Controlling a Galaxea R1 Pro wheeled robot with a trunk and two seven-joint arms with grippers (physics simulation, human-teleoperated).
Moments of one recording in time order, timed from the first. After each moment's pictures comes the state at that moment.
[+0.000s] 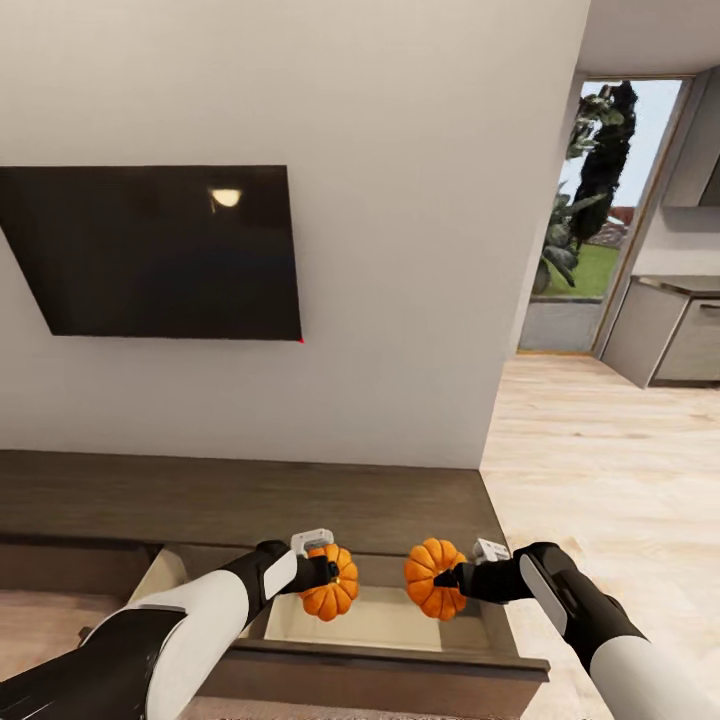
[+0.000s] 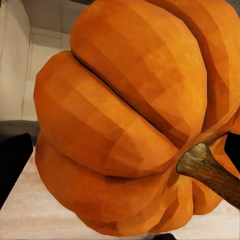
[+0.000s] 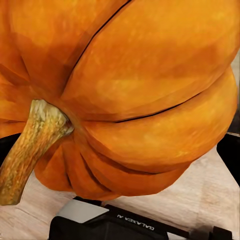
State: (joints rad) left arm -0.92 -0.17 0.01 0.01 0.22 0.34 0.02; right arm -0.61 -0.16 0.15 -0.70 -0.35 0.86 0.40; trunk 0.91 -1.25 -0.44
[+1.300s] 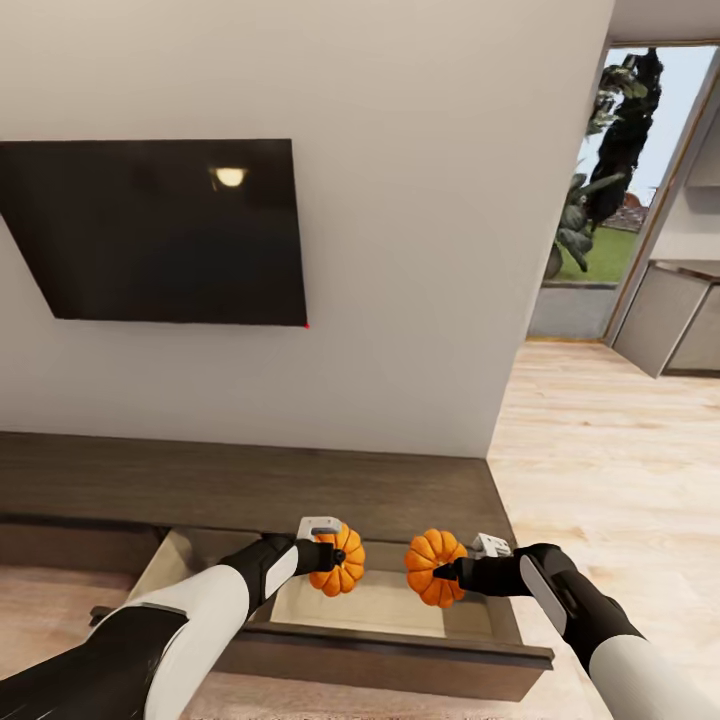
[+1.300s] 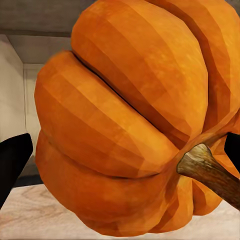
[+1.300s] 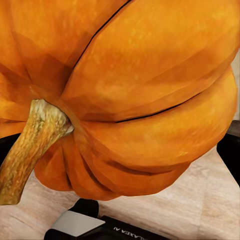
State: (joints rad) left arm -0.92 -0.17 -0.08 -0.05 0.12 0.28 -0.10; right arm -0.61 -0.16 0.15 -0.68 -0.36 0.77 0.40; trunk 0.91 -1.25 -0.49
